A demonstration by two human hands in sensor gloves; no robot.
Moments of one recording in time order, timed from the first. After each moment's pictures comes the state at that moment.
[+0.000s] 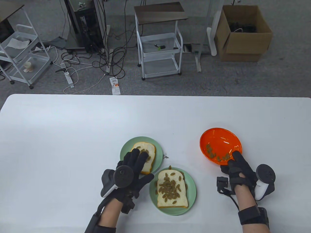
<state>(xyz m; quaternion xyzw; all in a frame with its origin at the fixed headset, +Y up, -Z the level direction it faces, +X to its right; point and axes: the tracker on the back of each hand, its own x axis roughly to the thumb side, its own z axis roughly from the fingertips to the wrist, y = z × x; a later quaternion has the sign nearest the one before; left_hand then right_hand) -0.152 -0.757 -0.273 -0.01 -0.13 0.24 0.96 0.325 -0.803 -0.297 -0.26 -0.06 0.75 0.61</state>
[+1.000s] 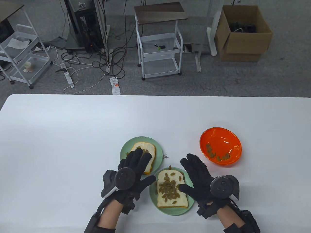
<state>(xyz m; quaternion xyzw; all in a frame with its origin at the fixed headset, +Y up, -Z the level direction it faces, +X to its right) -0.145 -0.749 -0.268 0.01 -0.16 0.23 0.96 0.176 -0.751 -0.253 0.30 -0.05 0.87 0.38</state>
